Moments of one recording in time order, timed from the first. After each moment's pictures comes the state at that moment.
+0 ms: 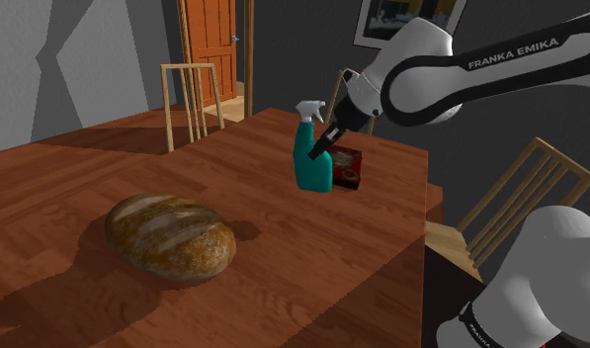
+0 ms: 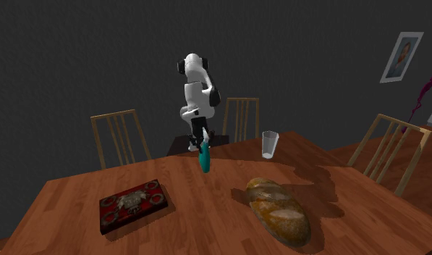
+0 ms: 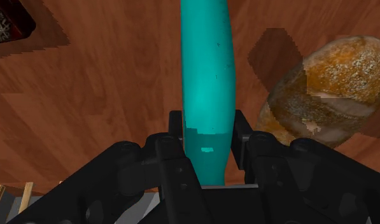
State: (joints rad) arm 0.25 -0.50 -0.08 -2.61 0.17 2.61 -0.36
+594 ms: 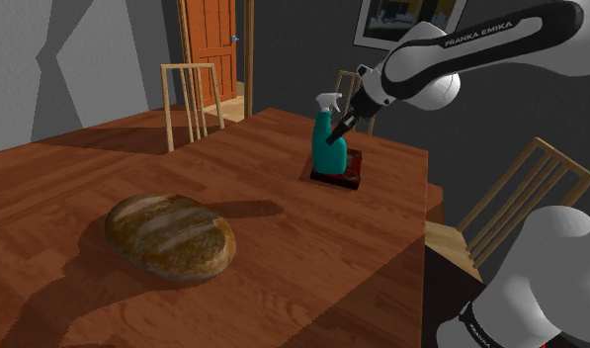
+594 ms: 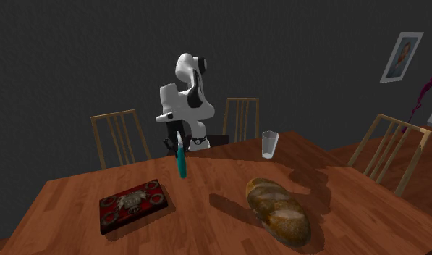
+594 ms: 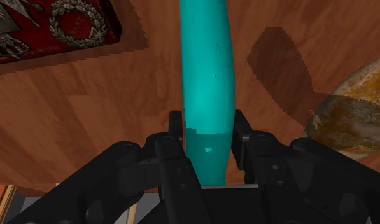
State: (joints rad) arm 0.25 -0.39 -0.32 -2.48 0.22 2.56 -0.65
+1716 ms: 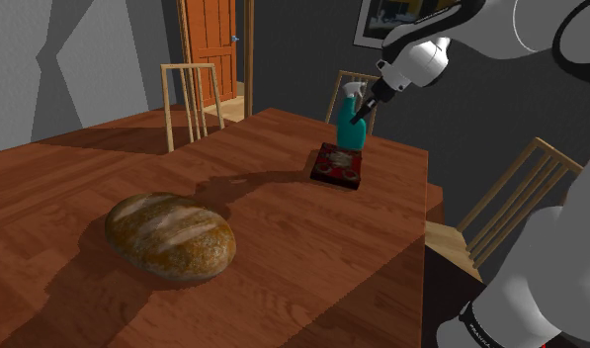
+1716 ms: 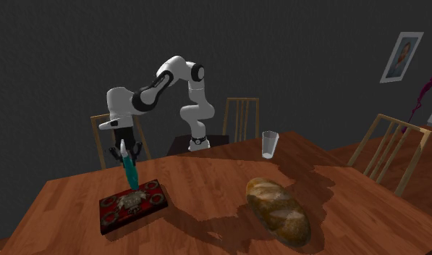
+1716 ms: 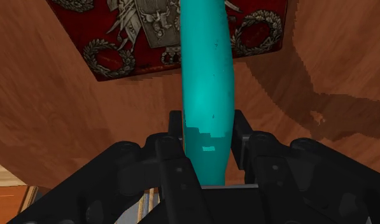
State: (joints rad) arm 0.21 0.07 -0.69 -1.98 0.60 2.29 -1.22
